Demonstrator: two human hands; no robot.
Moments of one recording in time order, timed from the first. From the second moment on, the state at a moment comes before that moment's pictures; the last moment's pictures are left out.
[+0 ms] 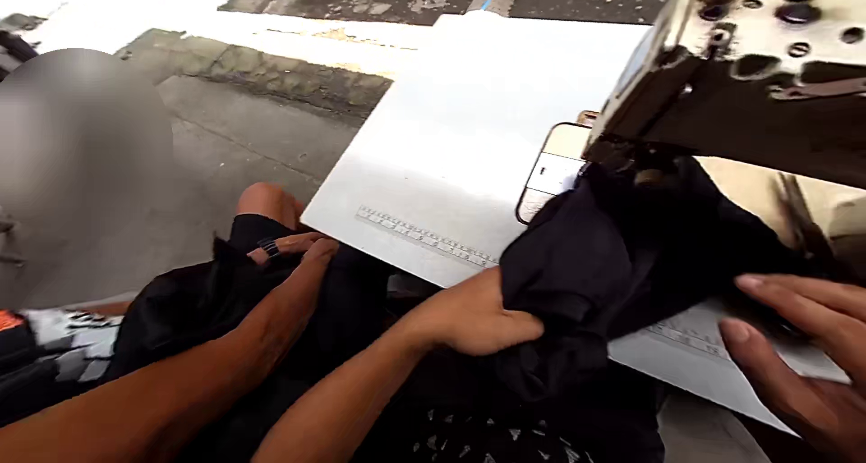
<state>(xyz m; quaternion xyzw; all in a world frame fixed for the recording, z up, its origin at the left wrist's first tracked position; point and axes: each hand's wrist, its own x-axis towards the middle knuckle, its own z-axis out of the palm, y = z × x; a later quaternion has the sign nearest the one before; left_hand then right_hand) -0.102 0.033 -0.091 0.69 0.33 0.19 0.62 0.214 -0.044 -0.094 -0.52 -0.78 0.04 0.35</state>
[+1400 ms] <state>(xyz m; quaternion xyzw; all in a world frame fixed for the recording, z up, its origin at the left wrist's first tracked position) -0.102 0.208 -0.133 0.96 0.21 0.21 0.04 0.136 0.059 -0.155 -0.52 -0.82 0.03 0.23</state>
